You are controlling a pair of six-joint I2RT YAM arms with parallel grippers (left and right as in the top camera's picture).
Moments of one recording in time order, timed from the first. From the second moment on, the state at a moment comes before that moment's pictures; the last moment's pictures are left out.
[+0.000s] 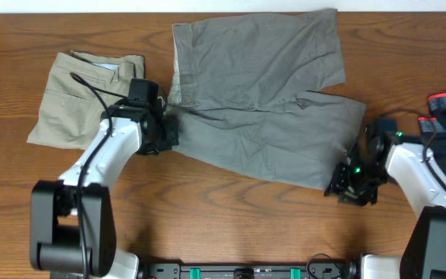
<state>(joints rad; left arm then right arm) -0.12 1.67 1.04 -0.70 0.17 -0.33 -0.11 1.53 0.80 -1.04 -0.32 0.23</state>
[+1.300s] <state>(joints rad) -0.12 1.66 1.04 -0.75 0.16 -0.33 -0.13 1.52 0.66 -0.60 -0.30 0.43</state>
